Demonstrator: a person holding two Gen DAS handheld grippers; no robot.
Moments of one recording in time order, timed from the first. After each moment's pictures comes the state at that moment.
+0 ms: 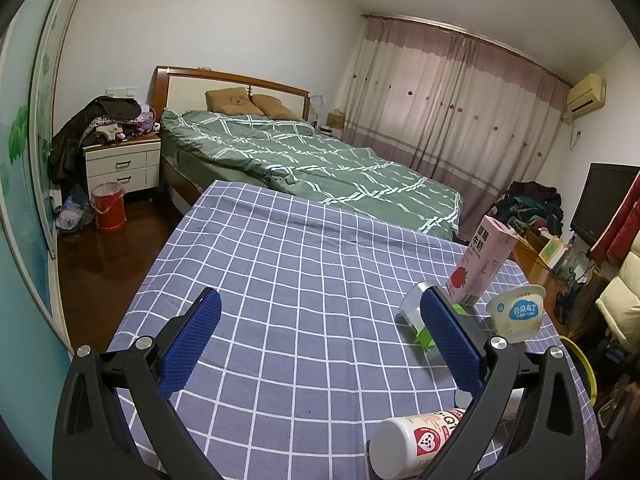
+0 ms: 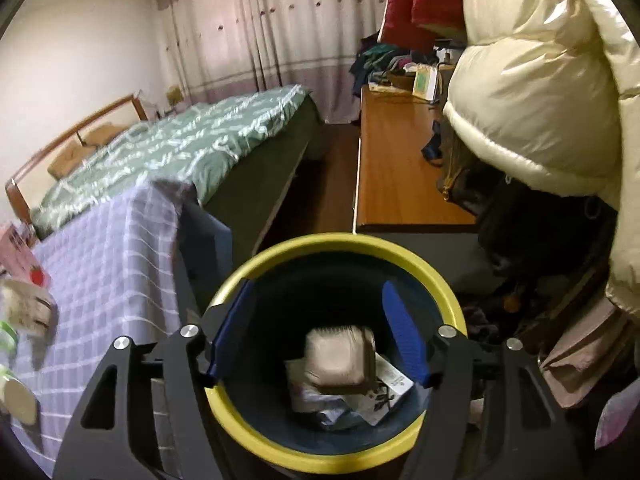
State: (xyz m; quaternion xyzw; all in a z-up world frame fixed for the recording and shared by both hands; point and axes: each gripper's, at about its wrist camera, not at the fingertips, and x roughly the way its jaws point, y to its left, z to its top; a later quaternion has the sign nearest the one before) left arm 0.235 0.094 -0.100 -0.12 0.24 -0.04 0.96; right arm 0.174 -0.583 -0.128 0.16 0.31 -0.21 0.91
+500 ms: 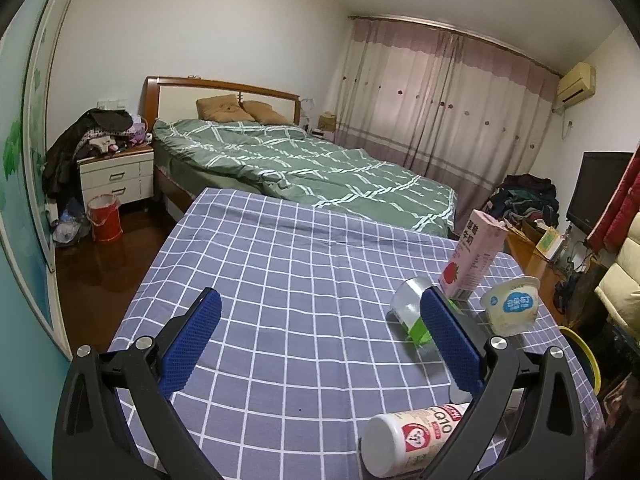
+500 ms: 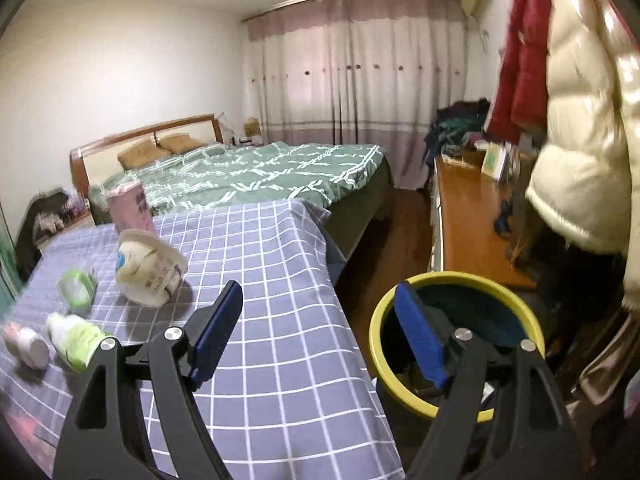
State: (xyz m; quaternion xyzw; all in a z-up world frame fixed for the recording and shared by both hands) left arm 0.228 0.082 -0.094 -0.10 0.23 -0.05 0.97; right arm 0.155 -0.416 -0.098 0.05 0.21 -0.12 0.97
